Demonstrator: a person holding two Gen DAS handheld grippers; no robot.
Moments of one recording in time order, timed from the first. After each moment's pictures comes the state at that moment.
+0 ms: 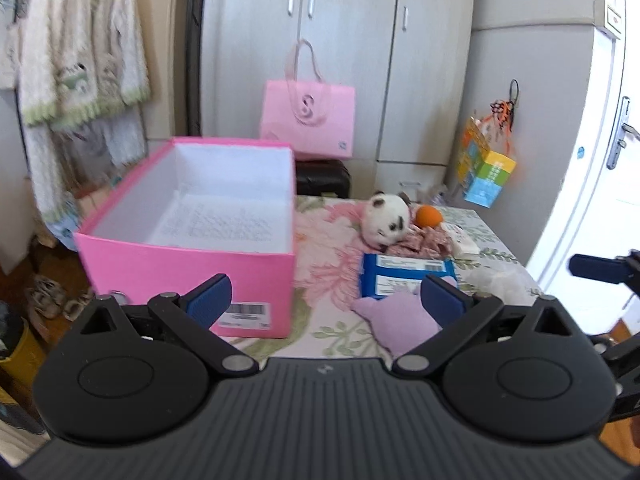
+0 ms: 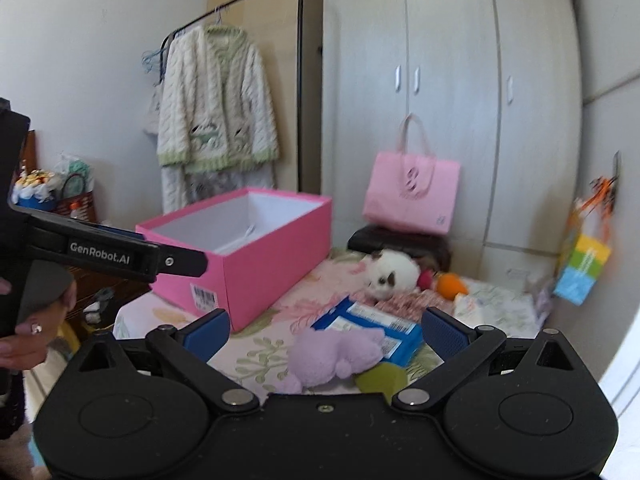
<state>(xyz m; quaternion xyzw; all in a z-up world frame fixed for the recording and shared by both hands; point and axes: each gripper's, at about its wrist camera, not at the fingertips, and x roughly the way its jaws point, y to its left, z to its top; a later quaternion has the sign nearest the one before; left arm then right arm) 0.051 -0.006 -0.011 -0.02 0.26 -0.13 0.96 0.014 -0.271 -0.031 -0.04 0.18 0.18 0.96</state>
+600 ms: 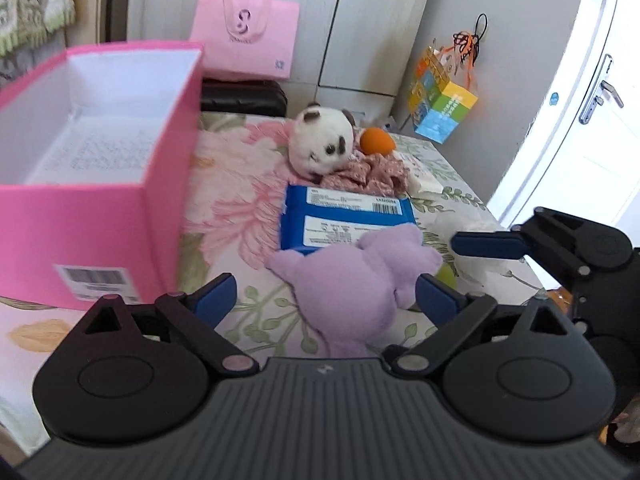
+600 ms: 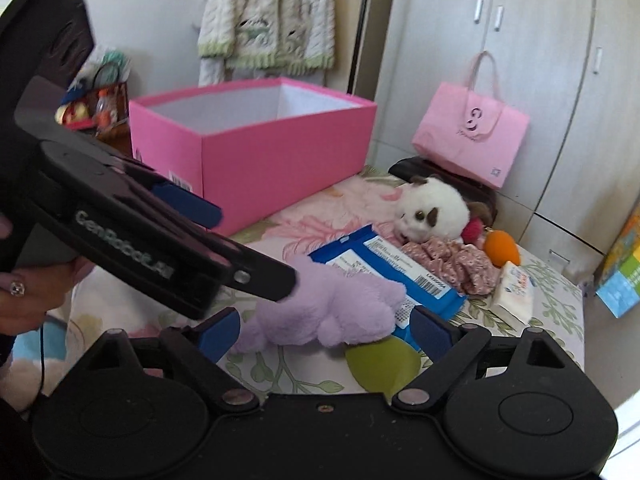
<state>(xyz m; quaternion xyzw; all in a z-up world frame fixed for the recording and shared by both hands) 0.122 -0.058 -0.080 -0.04 0.36 -0.22 0.91 0.094 -0.257 -0.085 -0.16 0.29 0.25 0.91</state>
